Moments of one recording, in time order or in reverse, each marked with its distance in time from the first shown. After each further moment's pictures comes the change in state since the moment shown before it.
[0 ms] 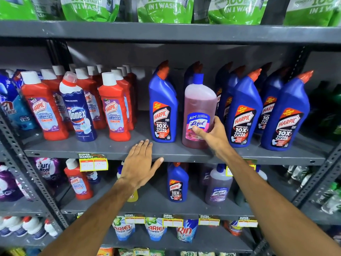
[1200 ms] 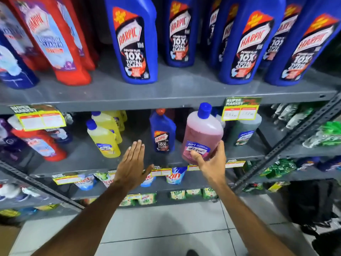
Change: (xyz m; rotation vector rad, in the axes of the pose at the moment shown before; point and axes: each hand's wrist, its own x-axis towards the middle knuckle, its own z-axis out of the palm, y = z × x) left_hand -0.115 0.022 0.190 -0.115 -0.316 0.173; right_hand -0.199 0.184 -0.014 -0.125 0.260 0.175
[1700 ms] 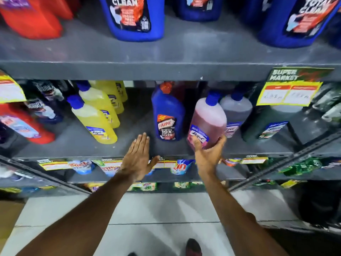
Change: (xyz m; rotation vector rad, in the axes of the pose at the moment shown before) left_hand 0.028 -0.009 0.112 -0.078 -0.118 -0.077; right_hand 0.030 0.112 0.091 0.132 0.220 0.135
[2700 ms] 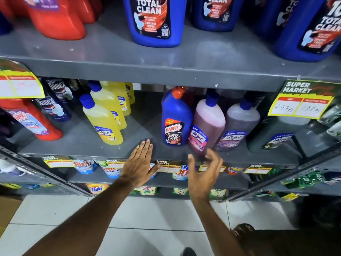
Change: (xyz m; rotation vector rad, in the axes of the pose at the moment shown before) left_hand -0.015 -0.012 0.012 0.040 -0.020 0.022; right_hand -0.066 -0.002 0.001 -0.188 0.040 -0.186
